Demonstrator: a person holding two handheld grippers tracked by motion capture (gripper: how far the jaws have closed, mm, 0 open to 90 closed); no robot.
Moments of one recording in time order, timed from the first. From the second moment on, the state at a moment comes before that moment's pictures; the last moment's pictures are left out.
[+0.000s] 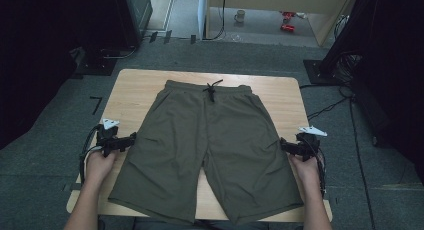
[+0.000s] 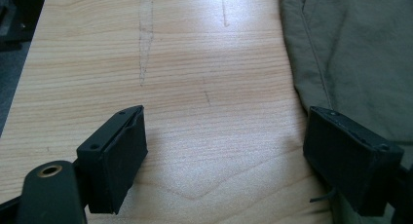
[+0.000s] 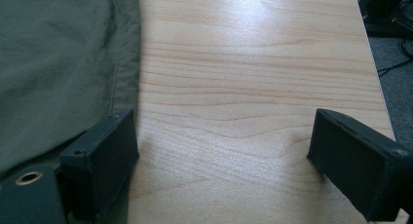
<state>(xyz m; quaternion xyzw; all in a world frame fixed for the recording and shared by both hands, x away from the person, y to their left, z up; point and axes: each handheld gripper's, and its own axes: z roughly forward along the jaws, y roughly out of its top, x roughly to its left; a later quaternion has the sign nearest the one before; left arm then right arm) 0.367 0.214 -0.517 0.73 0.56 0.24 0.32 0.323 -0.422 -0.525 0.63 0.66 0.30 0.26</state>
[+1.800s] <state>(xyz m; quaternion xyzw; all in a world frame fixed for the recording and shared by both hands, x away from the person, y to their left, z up) 0.321 0.207 -0.479 0.77 0.52 0.15 0.35 0.352 -0.376 -0.465 0.57 0.72 0.35 0.18</state>
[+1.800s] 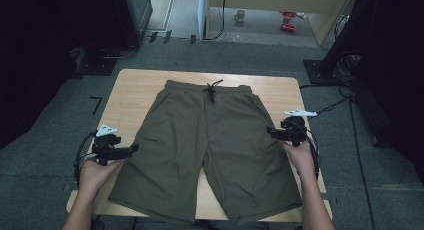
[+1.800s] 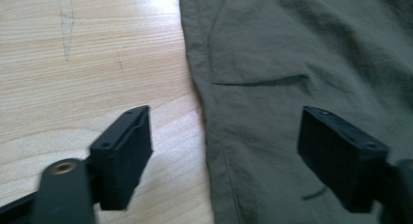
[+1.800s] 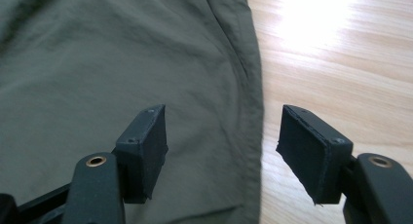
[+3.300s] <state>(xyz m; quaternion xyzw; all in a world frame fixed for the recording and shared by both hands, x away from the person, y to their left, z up) 0.264 0.207 -0.493 0.78 0.51 0.13 0.35 0.418 -0.265 -0.434 0.50 0.77 0.37 0.17</state>
